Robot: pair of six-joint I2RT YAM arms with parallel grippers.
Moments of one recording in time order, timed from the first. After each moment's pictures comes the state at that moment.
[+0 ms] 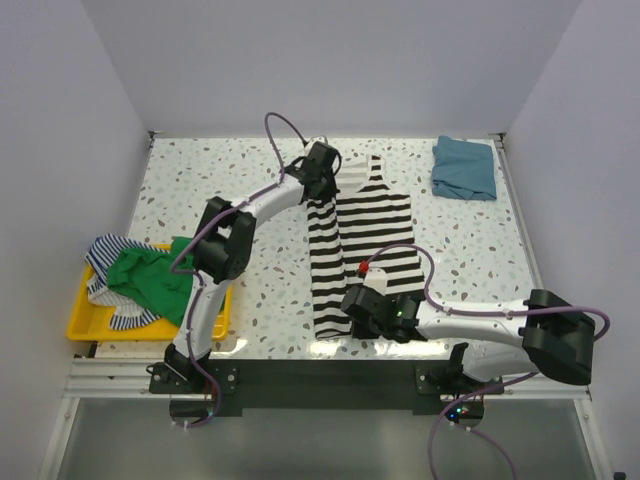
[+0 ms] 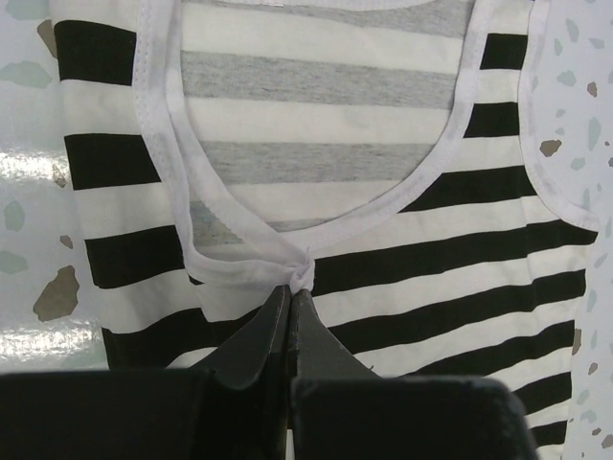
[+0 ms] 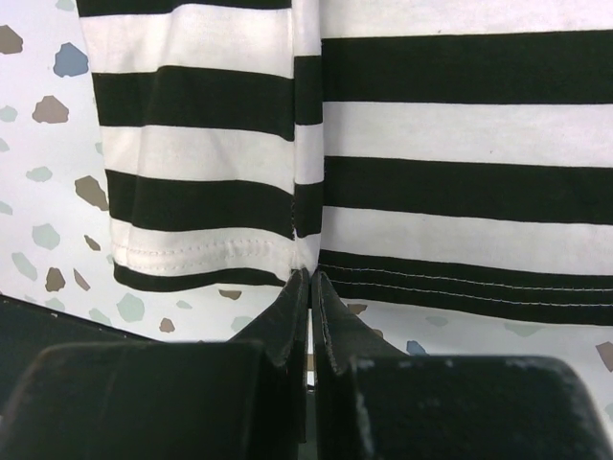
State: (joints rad) left arm -0.57 2.30 1.87 -0.36 -0.17 -0.68; right arm 1.17 1.28 0.60 -0.41 0.30 1.08
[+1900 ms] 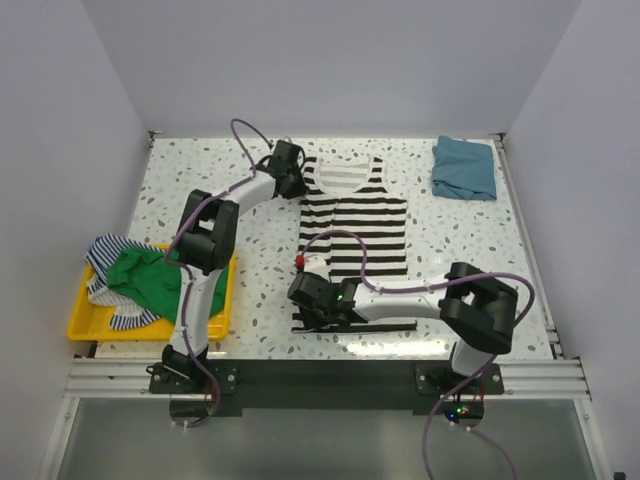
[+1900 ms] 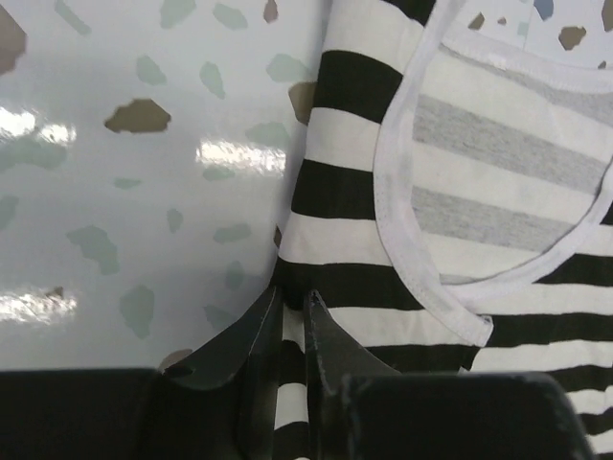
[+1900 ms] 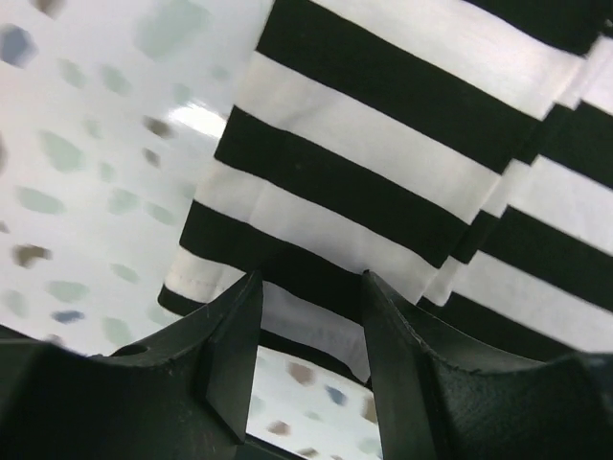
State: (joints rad) left arm -0.40 2.29 1.74 -0.29 -0.06 -0.68; right arm 1.21 1.69 0.95 -0.36 0.32 0.79
